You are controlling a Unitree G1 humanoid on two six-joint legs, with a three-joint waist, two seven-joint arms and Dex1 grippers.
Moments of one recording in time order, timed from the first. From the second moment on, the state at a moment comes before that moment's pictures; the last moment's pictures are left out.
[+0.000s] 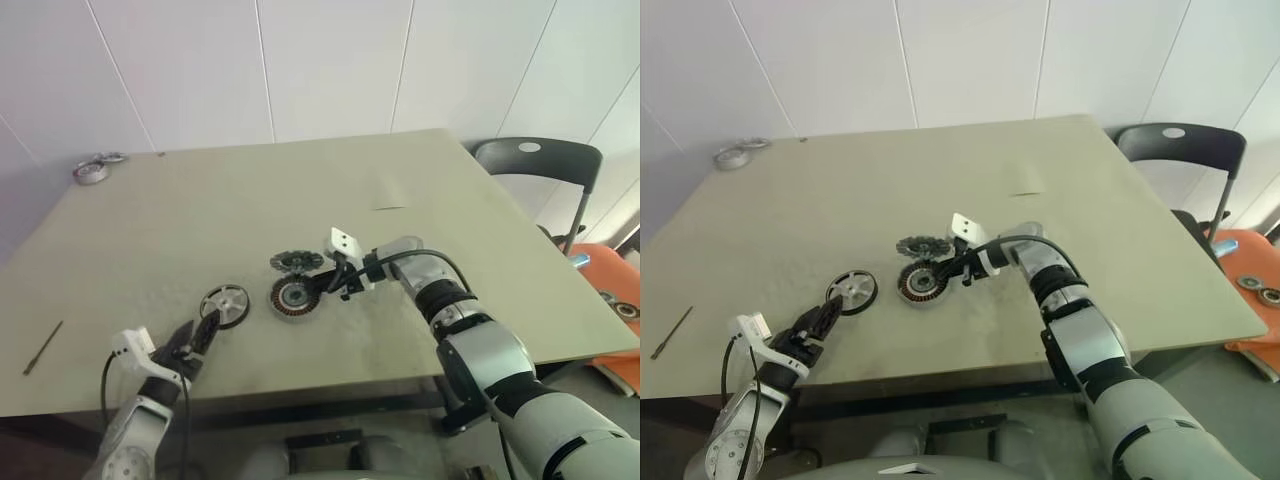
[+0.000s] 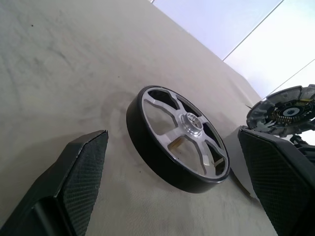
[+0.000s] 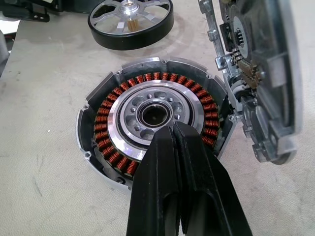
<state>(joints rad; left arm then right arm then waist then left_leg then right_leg) 0.28 0.13 0.36 -0.20 -0.79 0.39 -0.44 -0.96 -0.18 0.22 1.08 -0.05 0.02 1.32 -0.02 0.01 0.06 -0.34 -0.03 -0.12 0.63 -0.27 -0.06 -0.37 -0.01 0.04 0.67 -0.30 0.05</state>
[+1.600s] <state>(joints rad) 0.18 0.26 0.35 -0.25 -0.82 0.58 -0.39 -0.76 -0.24 0.11 0.92 0.19 -0.17 1.57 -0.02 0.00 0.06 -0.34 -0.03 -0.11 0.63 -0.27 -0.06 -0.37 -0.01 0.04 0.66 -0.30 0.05</state>
